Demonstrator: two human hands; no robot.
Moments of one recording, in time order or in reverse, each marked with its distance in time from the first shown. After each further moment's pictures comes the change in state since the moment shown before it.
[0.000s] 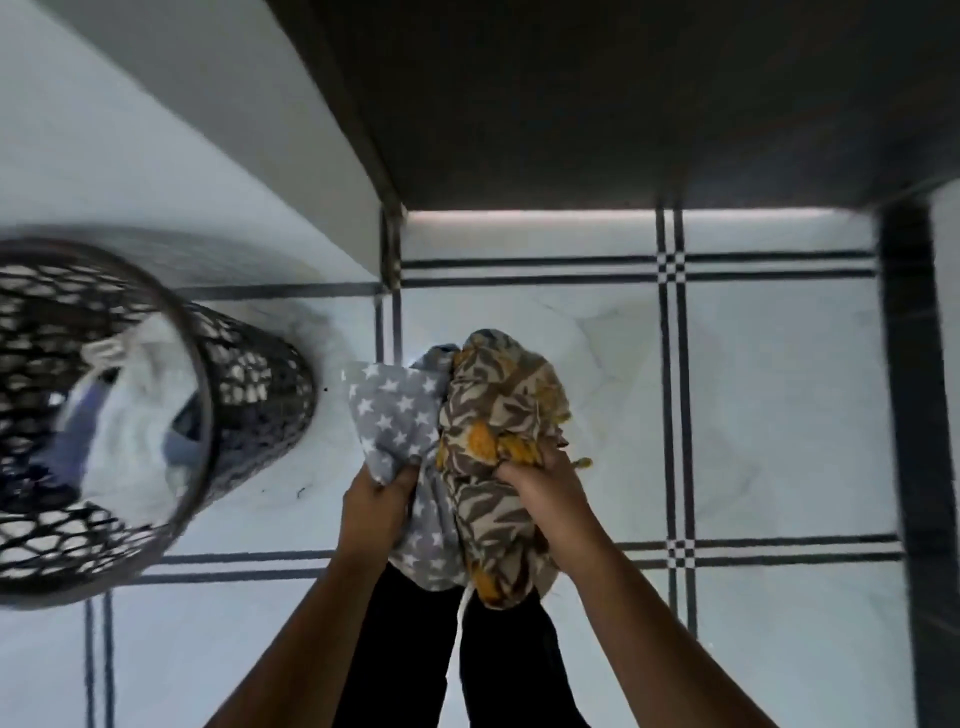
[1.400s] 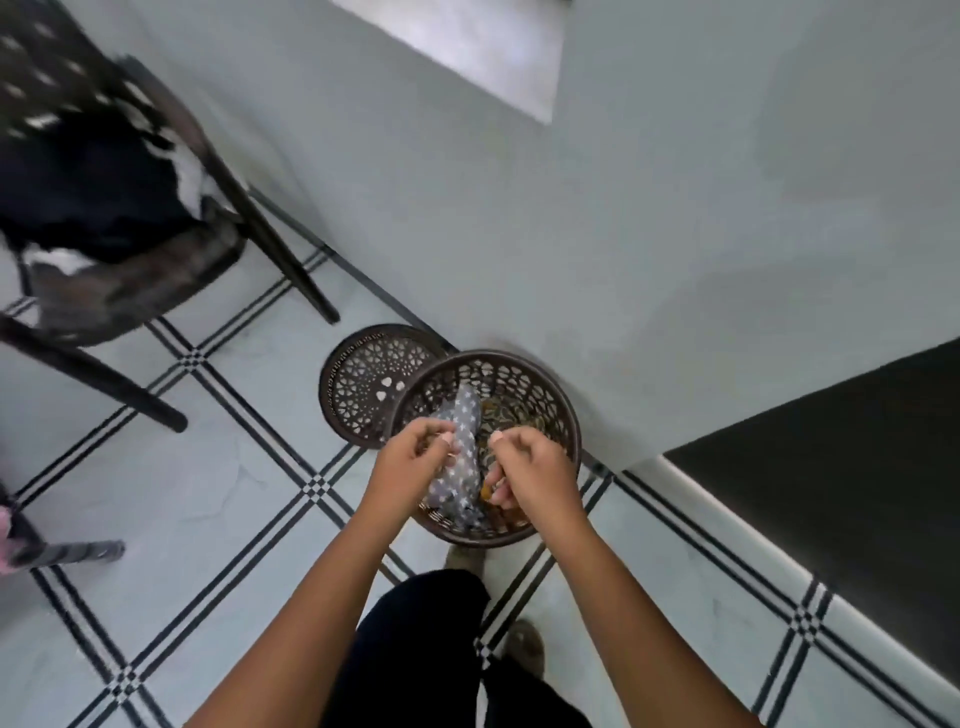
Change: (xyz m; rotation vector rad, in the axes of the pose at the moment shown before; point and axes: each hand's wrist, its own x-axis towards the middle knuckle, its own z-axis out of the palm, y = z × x) left_hand -0.155 0.020 -0.436 -0.475 0.283 0.354; right_hand -0.272 -0.227 0.337 -0.493 -0.384 -0.527
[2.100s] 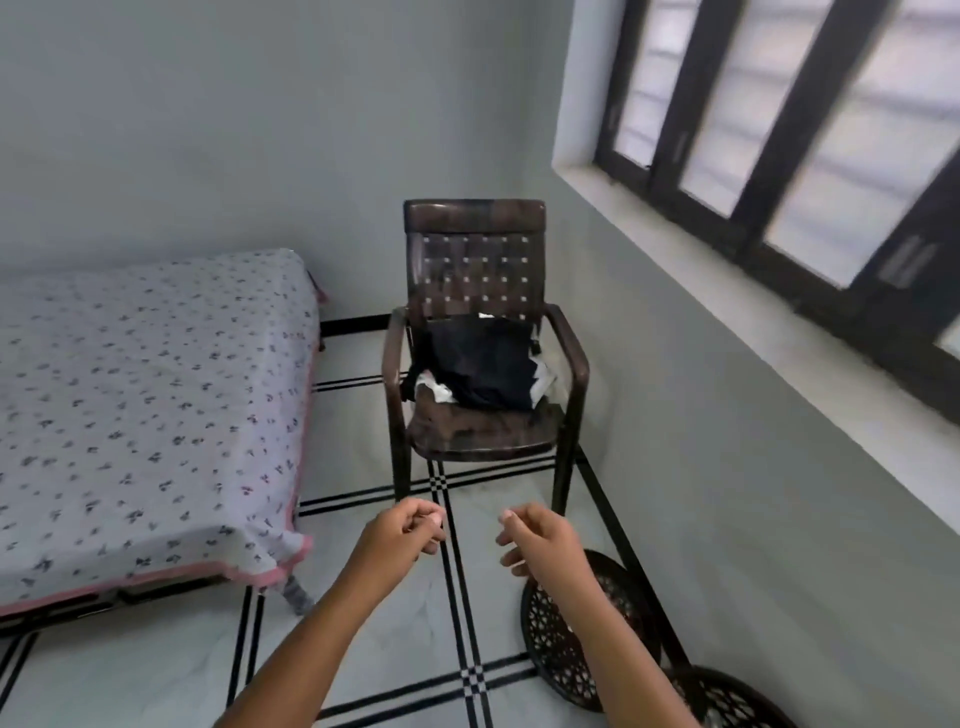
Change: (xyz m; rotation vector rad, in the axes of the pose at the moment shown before) left_hand -0.113 -0.005 -0.436 -0.141 0.578 -0.021; right_hand -0.042 -0.228 0.381 -0.373 -0.528 -0.368
